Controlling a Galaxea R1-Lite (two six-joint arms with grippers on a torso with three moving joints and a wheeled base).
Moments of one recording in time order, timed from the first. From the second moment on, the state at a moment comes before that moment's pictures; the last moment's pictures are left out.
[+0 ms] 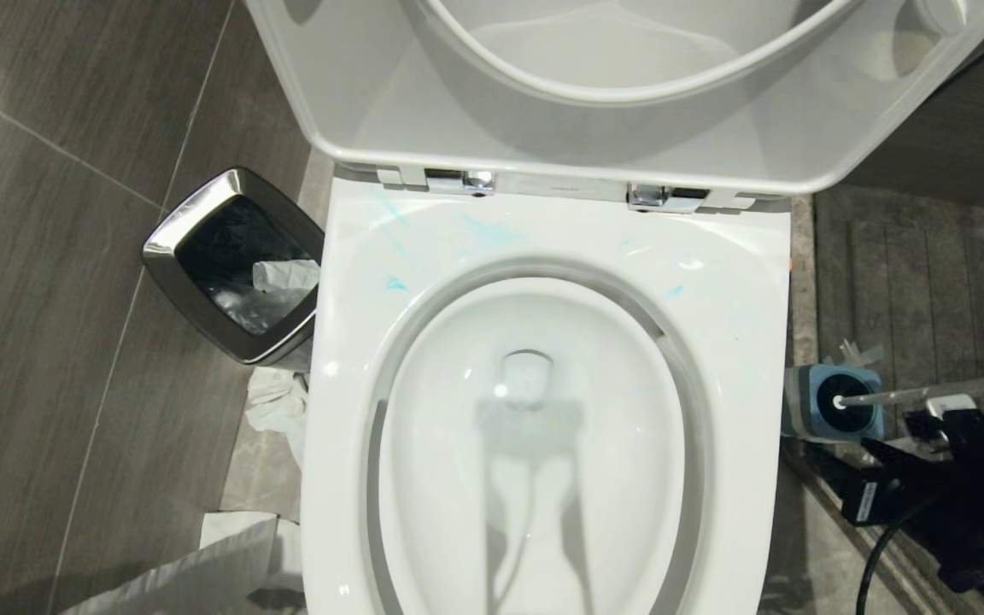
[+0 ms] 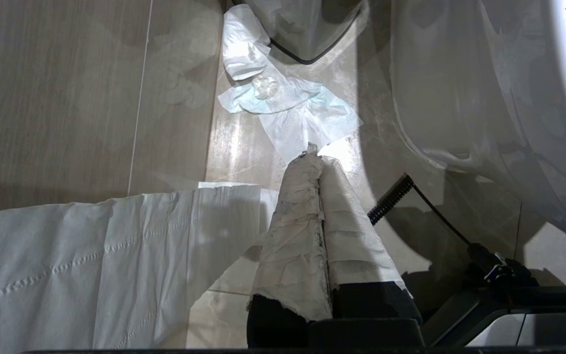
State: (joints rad) left arm 0.00 0.00 0.00 0.00 0.00 0.01; right arm 0.00 1.87 -0.06 -1.52 0.03 -0.04
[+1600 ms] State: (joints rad) left arm 0.00 0.00 0.00 0.00 0.00 0.01; right arm 0.09 2.36 -0.92 -1.52 -0.10 0.04
